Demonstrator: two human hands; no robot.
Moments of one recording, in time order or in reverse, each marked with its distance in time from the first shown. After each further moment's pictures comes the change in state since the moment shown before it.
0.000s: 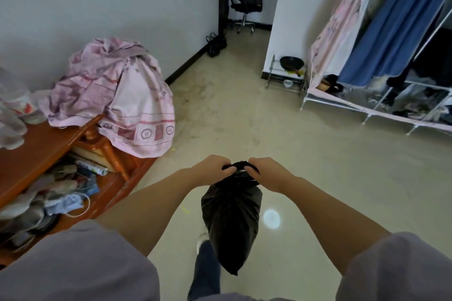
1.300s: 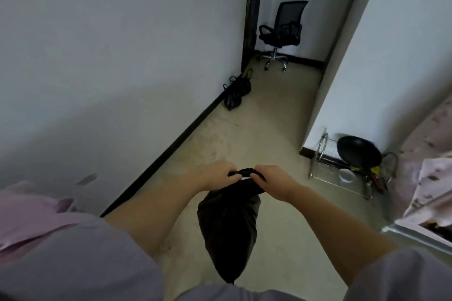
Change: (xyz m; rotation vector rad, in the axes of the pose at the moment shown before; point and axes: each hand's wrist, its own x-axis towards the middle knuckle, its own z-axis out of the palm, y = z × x) left_hand 0.906 -0.360 -0.484 0.004 -0.048 -0.084; right_hand 1.012 0.304 -0.337 0.005 0.009 -0.085
